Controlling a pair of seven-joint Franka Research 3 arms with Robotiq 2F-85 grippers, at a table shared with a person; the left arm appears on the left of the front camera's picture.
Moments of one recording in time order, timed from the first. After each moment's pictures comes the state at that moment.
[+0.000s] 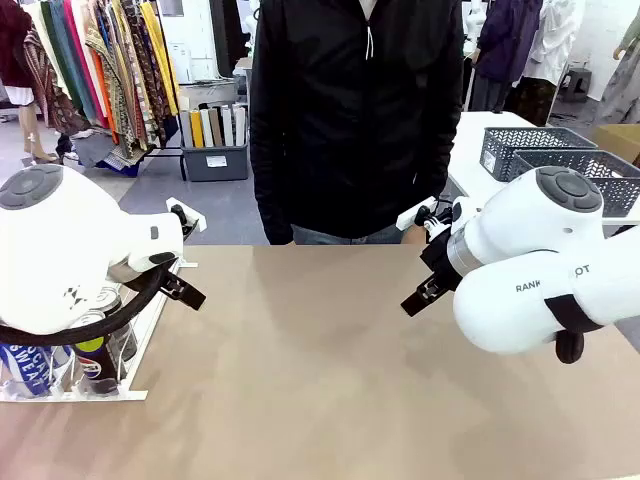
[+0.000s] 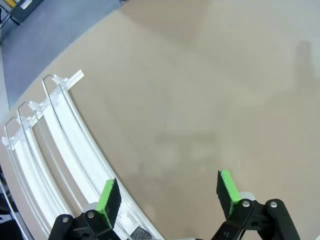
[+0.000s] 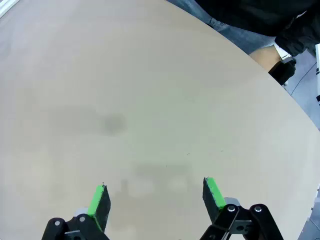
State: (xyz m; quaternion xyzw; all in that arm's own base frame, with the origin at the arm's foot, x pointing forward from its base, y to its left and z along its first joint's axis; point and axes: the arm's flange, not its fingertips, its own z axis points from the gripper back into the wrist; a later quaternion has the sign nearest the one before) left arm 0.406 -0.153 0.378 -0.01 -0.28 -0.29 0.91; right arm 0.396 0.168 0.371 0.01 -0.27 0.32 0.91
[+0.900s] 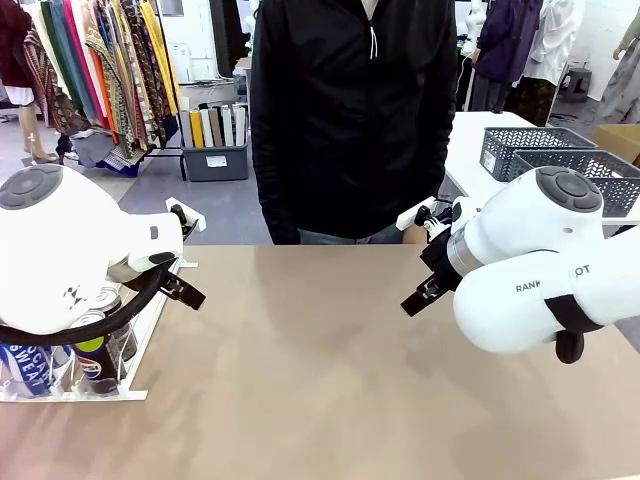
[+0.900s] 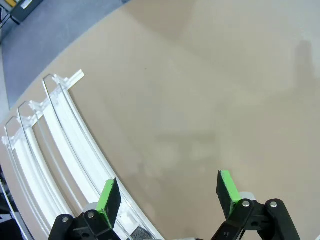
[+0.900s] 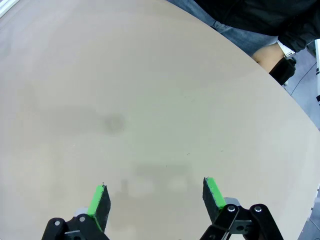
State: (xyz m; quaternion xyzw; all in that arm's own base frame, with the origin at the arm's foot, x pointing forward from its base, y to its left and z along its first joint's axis) left arm 0.406 -0.152 0.378 -0.01 -0.28 -0.29 0.92; right arm 0.396 0.168 0.371 0.01 -0.27 0.32 0.91
